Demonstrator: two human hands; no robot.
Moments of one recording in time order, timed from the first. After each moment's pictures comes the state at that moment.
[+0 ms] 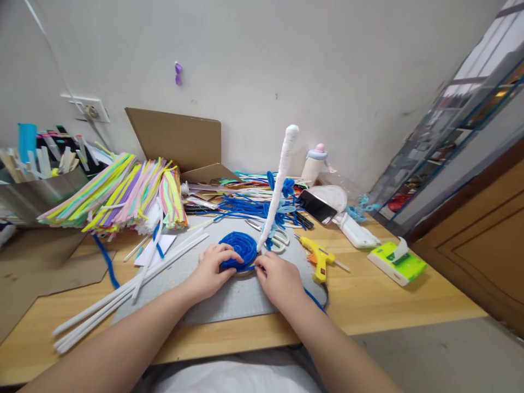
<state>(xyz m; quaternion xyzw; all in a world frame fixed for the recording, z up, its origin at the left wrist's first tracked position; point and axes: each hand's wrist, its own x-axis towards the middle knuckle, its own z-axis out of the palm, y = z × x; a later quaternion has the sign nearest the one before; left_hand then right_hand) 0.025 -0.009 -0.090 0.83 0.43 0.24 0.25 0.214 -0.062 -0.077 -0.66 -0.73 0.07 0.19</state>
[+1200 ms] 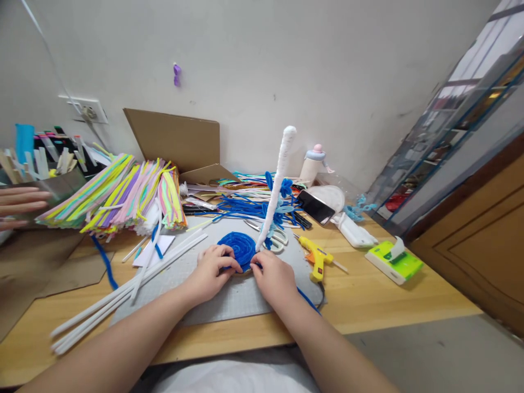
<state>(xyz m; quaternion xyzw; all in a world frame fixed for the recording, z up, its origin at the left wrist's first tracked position) 0.026 -0.012 -0.091 0.86 0.40 0.23 0.20 0.209 -0.055 -0.090 -0.67 -0.70 0.10 0.25</state>
